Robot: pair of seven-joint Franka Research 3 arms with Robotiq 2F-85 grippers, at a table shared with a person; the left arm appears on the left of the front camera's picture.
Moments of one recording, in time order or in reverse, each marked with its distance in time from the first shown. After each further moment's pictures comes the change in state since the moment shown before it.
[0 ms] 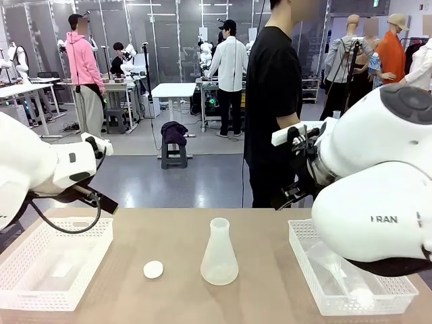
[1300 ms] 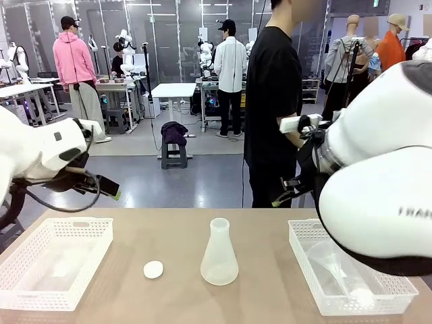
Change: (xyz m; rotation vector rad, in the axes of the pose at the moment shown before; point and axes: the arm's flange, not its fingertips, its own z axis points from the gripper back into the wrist) left arm 0.008 0.003 0.029 -0.124 -0.044 0.253; right arm -0.004 0.007 0.027 0.117 0.042 -0.258
